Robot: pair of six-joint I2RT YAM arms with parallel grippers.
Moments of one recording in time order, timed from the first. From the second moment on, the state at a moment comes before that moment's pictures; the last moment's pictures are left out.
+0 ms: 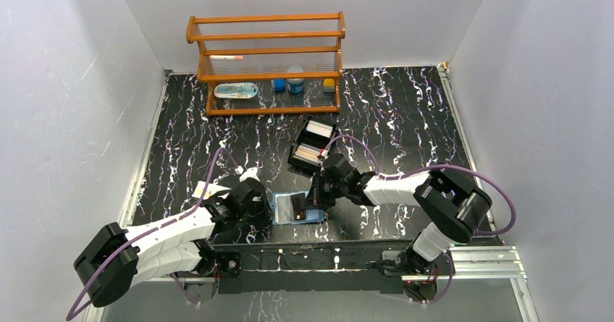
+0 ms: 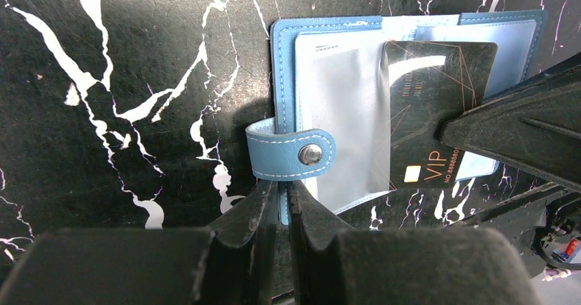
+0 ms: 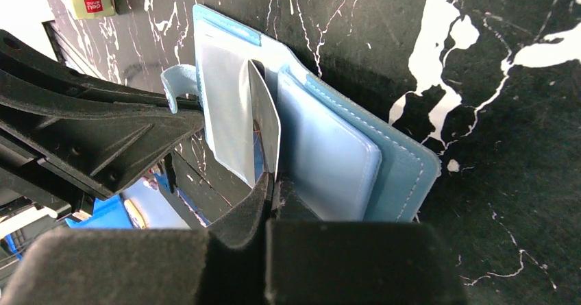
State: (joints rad) left arm -0.84 1.01 0.35 -0.28 -0.12 -0.90; right arm 0.90 1.58 0.64 0.13 -0.35 0.94
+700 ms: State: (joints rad) left arm -0.84 1.03 0.36 -0.28 -0.12 -0.89; right arm 0.90 1.58 0.64 0.12 -0.34 0.96
